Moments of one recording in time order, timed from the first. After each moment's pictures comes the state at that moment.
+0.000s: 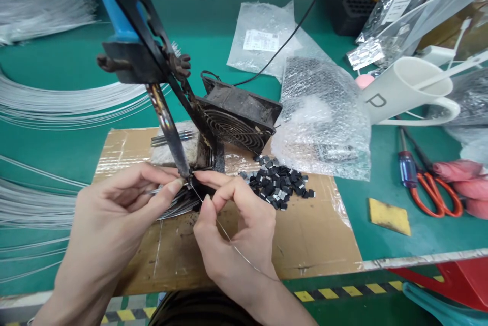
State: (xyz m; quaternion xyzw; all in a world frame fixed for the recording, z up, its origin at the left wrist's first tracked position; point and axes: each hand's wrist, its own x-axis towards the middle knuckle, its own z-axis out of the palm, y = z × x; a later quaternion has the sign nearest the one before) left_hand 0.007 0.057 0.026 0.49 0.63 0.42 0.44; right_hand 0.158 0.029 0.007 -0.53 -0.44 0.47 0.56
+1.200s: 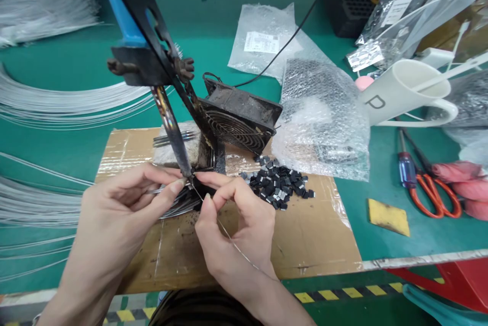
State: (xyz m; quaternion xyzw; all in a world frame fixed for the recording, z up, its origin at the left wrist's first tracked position) left_hand 0.006 0.058 0.022 0.49 0.63 0.42 0.43; right_hand 0.160 0.027 0.004 -0.52 -0.46 0.47 0.55
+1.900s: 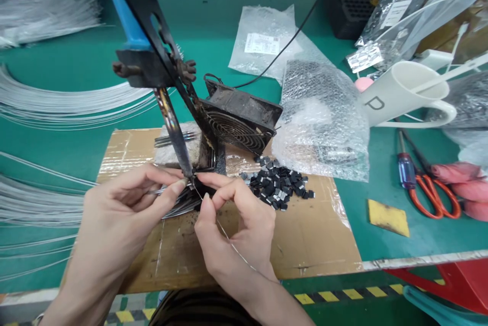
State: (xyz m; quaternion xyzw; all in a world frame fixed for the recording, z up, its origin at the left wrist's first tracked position) left_hand 0.007 0.057 0.021 0.50 0.62 0.43 0.43; right_hand 0.157 0.024 -0.004 -0.51 -0.47 0.45 0.56
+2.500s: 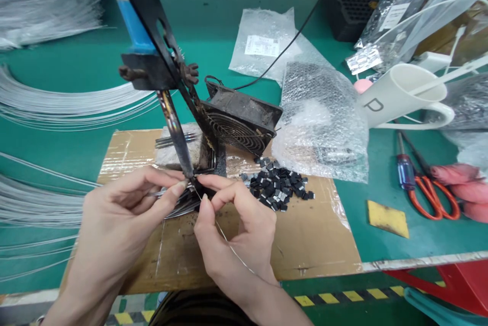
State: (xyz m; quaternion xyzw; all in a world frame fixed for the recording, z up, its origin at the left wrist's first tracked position) left_hand 0.008 0.055 0.022 0.50 0.61 0.44 0.43; right_hand 0.154 0.024 0.001 -0.53 -0.46 0.43 0.57
